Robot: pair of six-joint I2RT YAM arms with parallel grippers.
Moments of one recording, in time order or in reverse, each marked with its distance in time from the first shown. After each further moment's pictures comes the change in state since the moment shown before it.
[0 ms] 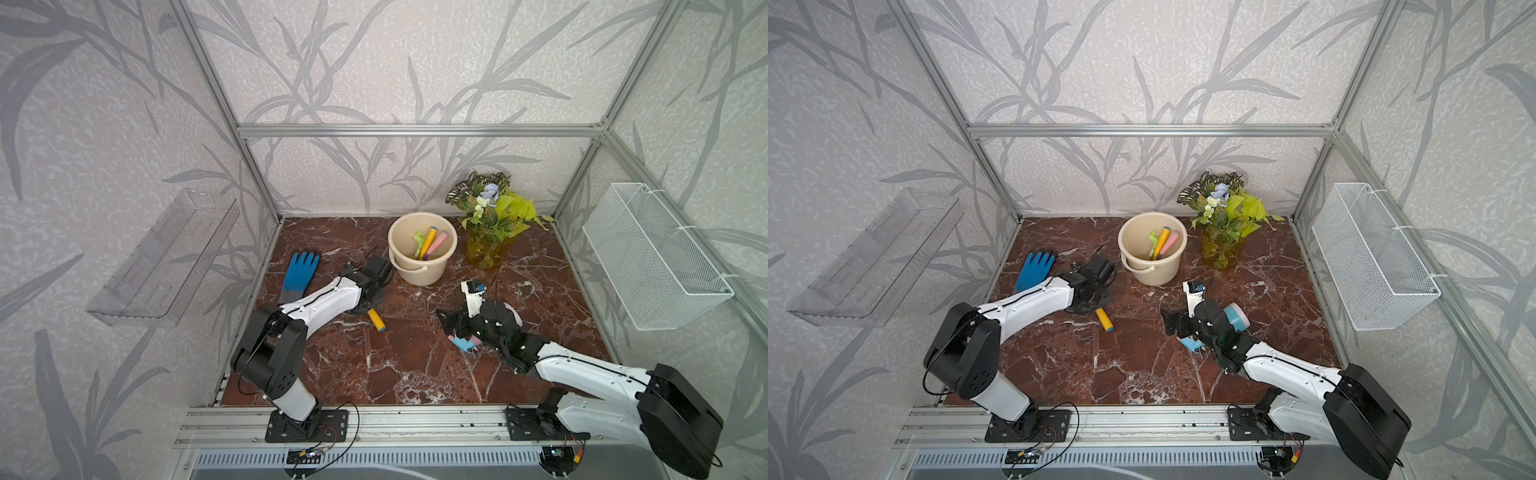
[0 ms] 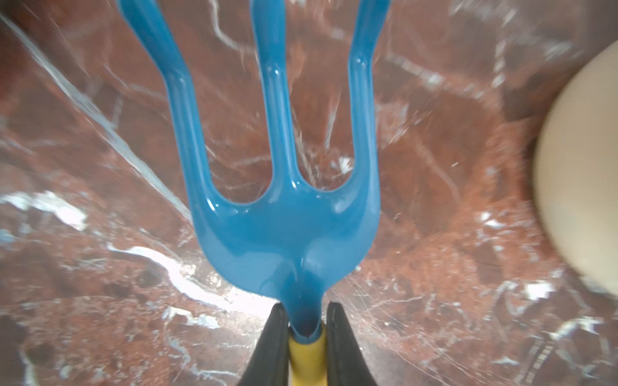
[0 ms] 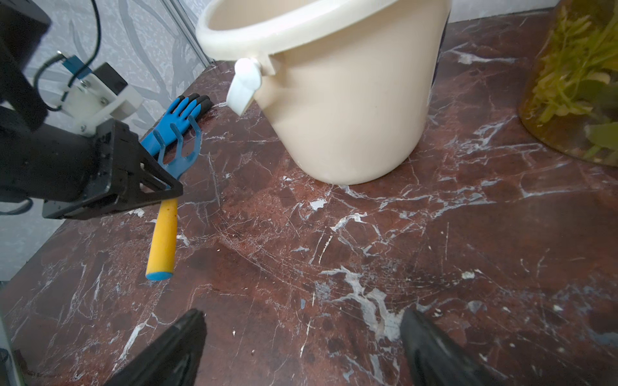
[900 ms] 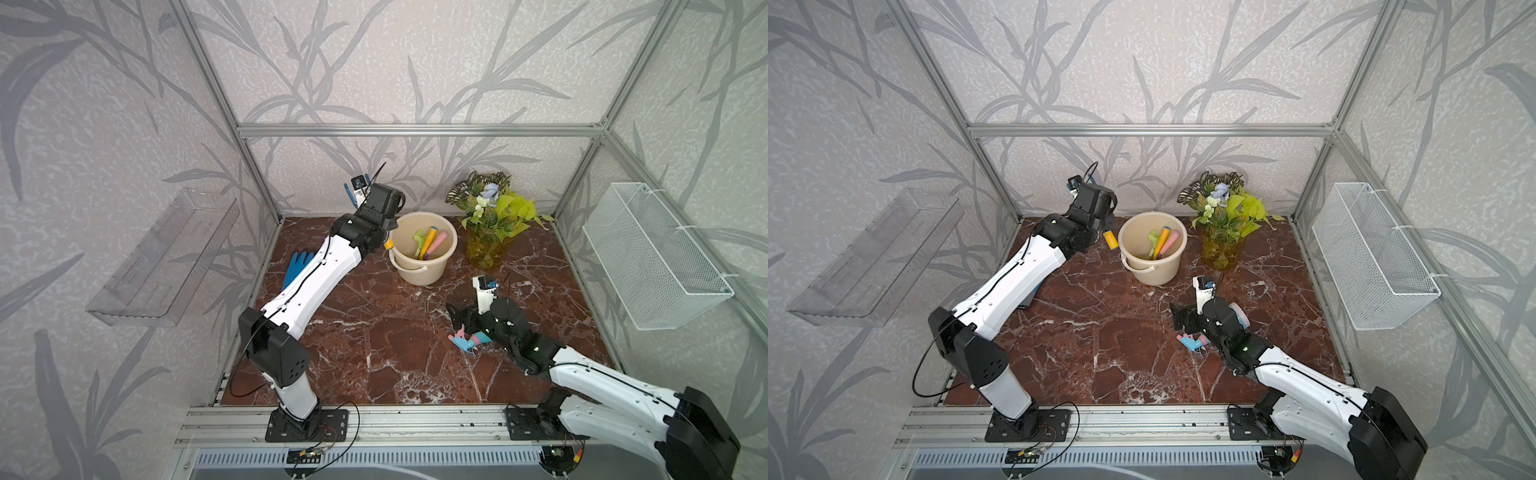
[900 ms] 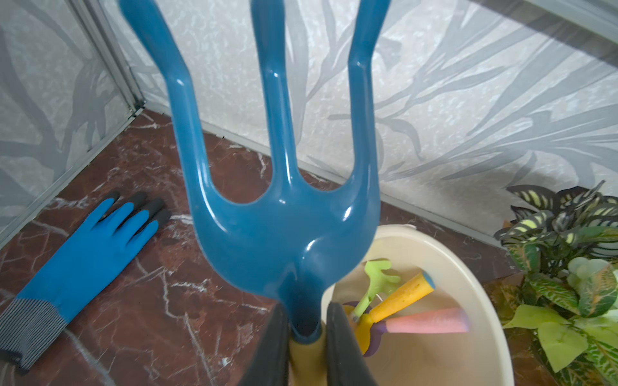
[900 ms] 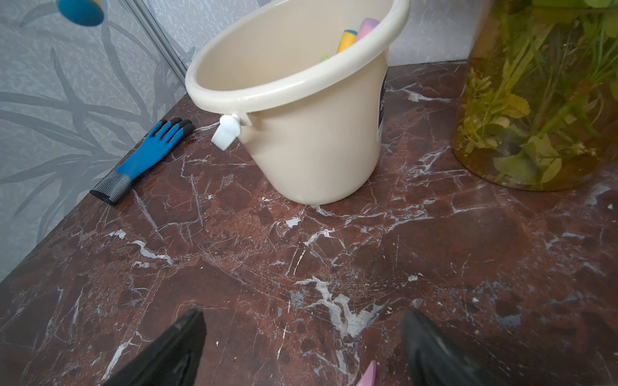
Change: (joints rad) left arm -0.054 0.163 0.792 -0.050 -0.255 0.301; right arm -0.020 -0.127 0.029 -0.140 0.077 -0.023
